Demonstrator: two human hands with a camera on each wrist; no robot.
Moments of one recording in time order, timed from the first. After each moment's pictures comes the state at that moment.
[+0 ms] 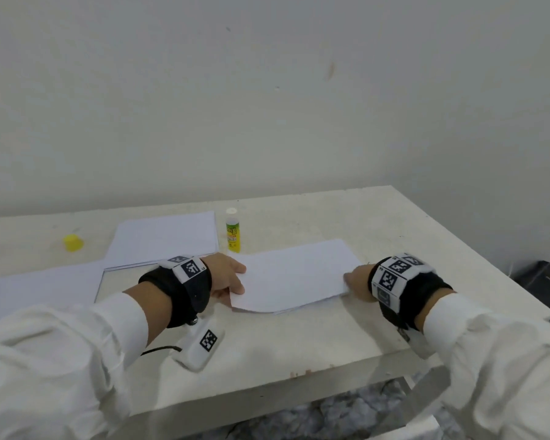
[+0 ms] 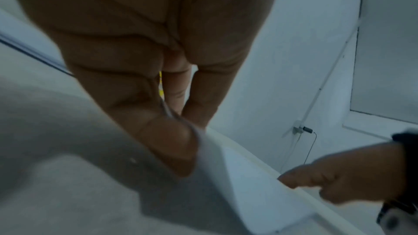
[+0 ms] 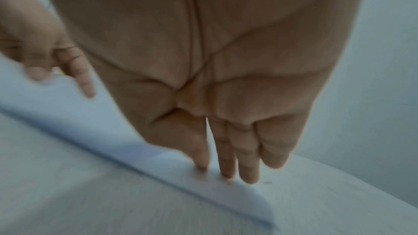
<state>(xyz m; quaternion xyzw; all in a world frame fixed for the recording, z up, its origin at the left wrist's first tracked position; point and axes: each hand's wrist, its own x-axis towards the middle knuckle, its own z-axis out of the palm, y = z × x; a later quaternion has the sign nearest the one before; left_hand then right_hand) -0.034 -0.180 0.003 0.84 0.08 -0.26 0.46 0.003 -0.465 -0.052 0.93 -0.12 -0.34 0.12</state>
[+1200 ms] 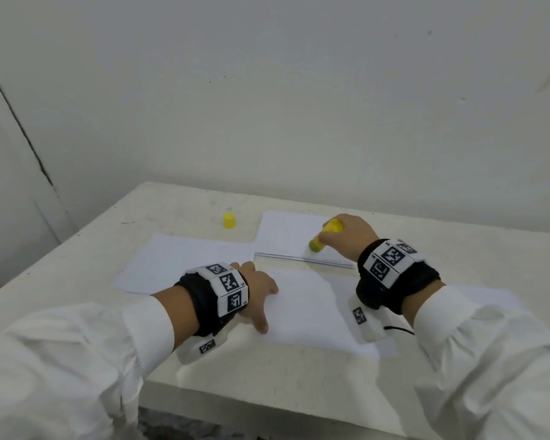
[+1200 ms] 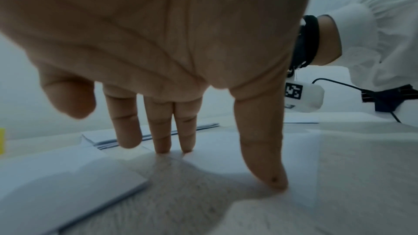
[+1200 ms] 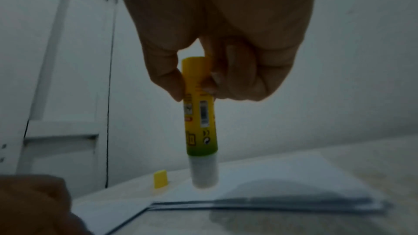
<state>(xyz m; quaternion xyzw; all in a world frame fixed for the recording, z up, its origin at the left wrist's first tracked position) -0.069 0.007 0.000 0.96 -0.05 -0.25 -0.07 0.005 -0.169 0.054 0.93 0.09 -0.06 -0.35</state>
